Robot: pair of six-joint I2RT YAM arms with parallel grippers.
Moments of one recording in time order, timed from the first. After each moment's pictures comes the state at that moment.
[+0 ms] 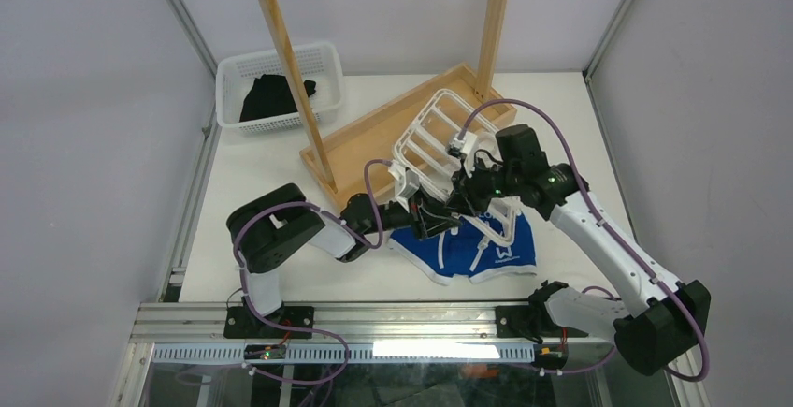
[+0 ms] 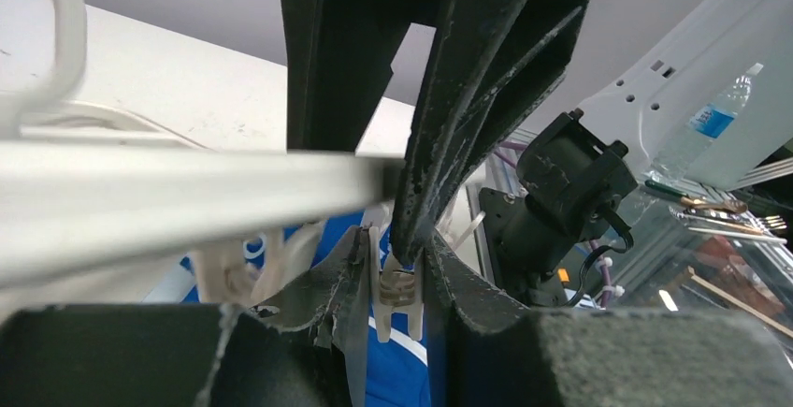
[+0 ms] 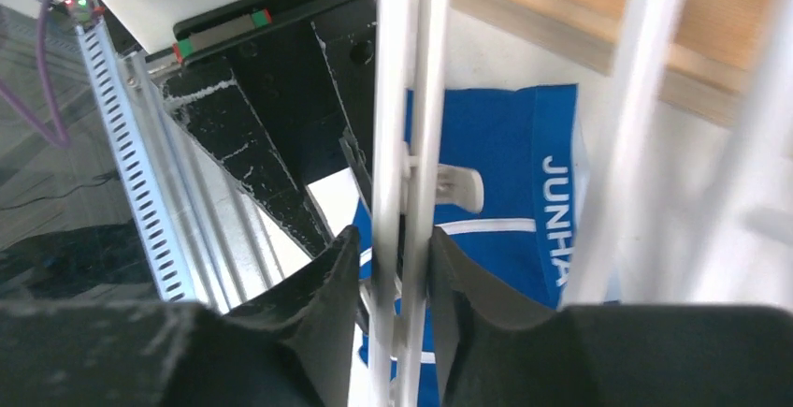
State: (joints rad) left arm -0.93 1.86 0.61 1.54 0.53 -0.46; right arm 0.50 1.11 1.01 -0.71 -0.66 -0.30
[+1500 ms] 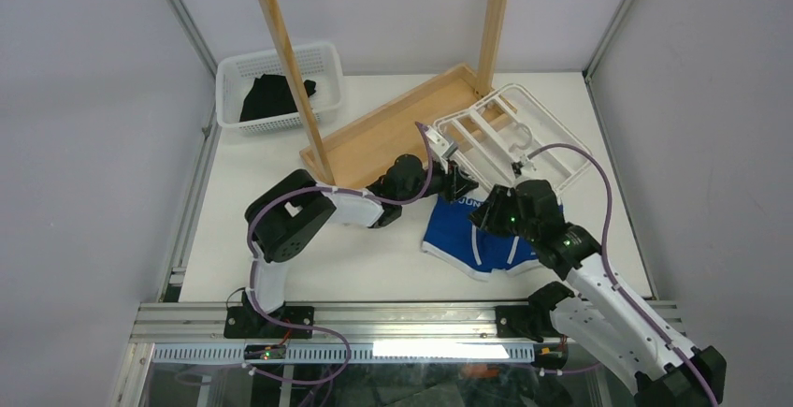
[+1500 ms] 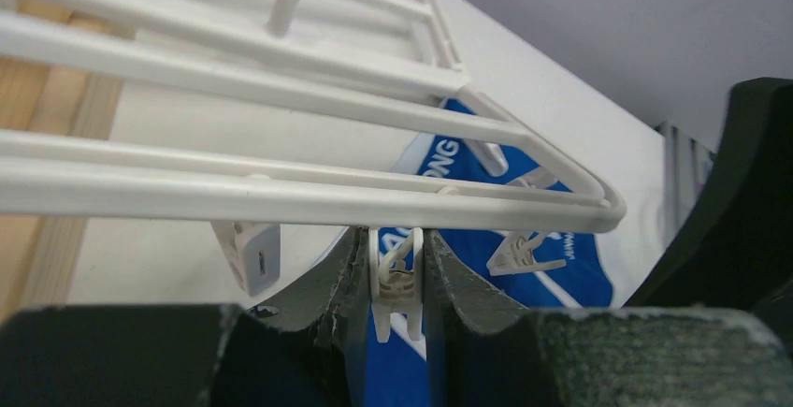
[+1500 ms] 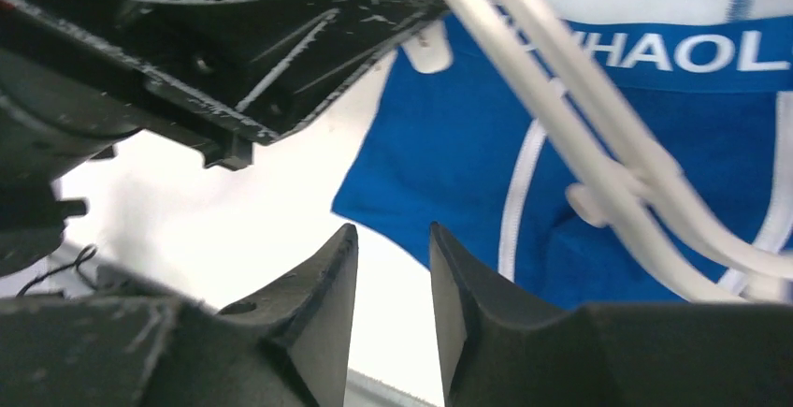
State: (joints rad) left arm -0.91 1.97 1.03 0.89 0.26 -0.37; right arm 0.51 0.68 0.54 -0.49 -0.09 0.66
